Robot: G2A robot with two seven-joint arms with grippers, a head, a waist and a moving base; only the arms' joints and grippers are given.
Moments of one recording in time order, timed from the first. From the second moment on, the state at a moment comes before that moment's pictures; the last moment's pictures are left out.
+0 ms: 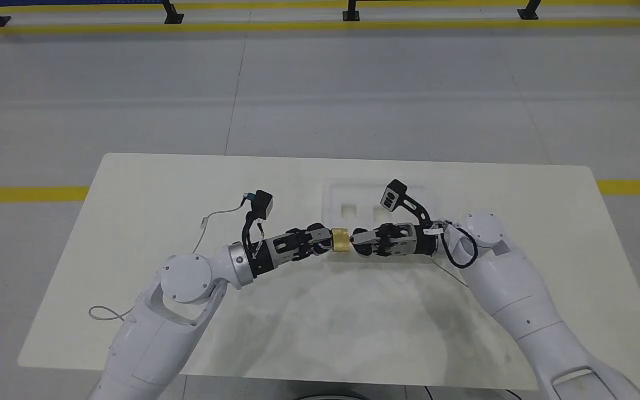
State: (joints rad) left arm 1.49 -1.10 -1.26 -1.92 -0.23 0.07 -0.76; right arm -1.08 -1.12 1.03 -1.26 0.69 -0.07 1.35
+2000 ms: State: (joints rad) left arm 1.48 -1.09 -1.26 -1.92 -0.20 0.02 -0.76; right arm -1.08 -1.13 1.03 -1.25 0.82 0.13 1.32
